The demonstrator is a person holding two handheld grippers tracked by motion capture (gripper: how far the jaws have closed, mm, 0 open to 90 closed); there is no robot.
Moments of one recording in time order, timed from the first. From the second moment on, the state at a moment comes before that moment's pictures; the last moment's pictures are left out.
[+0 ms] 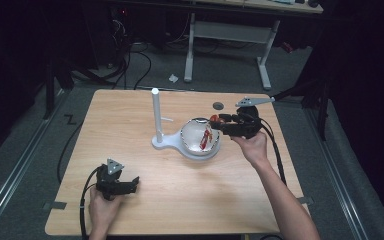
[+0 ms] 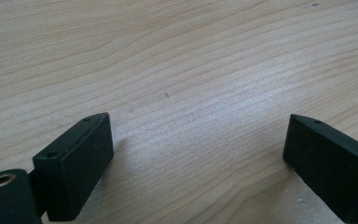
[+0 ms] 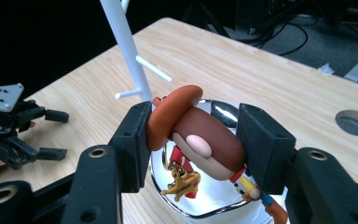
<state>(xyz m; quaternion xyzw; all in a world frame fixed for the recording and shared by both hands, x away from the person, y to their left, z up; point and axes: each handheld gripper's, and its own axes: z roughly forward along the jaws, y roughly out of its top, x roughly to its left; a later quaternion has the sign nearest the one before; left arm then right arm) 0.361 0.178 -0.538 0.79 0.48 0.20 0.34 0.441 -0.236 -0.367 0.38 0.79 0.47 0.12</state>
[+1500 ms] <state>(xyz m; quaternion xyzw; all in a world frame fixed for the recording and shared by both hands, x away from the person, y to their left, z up) 0.361 0.178 -0.538 0.79 0.48 0.20 0.34 0.485 -0.202 -0.453 0.44 0.80 0.40 0.07</state>
